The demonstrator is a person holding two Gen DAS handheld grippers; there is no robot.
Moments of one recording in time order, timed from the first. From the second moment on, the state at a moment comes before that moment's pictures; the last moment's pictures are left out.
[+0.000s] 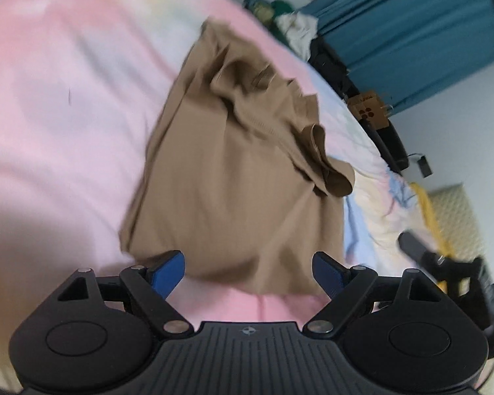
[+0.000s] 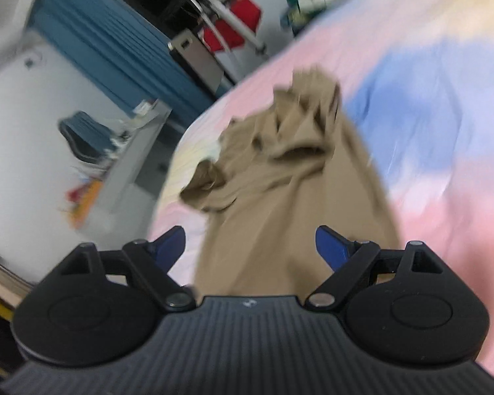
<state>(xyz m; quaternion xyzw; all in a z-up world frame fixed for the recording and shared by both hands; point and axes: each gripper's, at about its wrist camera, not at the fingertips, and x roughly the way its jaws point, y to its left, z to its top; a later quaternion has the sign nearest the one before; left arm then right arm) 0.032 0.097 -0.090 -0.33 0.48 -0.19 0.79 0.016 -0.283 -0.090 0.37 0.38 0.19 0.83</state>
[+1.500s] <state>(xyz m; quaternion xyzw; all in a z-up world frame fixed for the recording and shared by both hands) 0.049 0.142 -0.100 -0.53 0.36 -0.13 0.76 0.036 -0.296 -0.105 0.42 0.30 0.14 0.84</state>
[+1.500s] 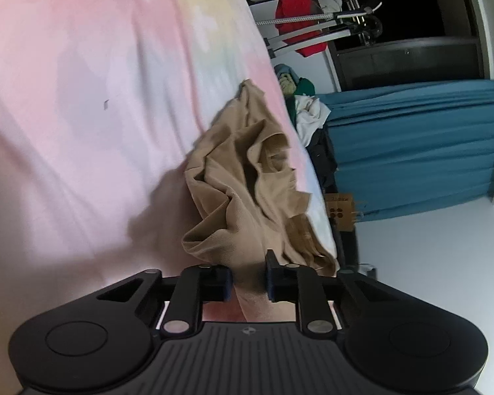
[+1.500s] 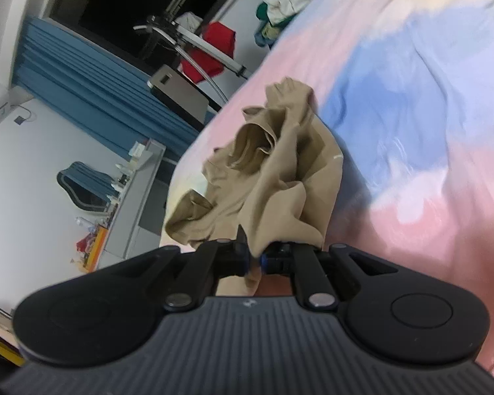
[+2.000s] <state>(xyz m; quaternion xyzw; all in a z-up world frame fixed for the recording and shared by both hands) -0.051 0.152 -0.007 -0.50 0.31 -0.16 0.79 -0.041 -0.293 -0.033 0.40 0.27 0.16 0.86</state>
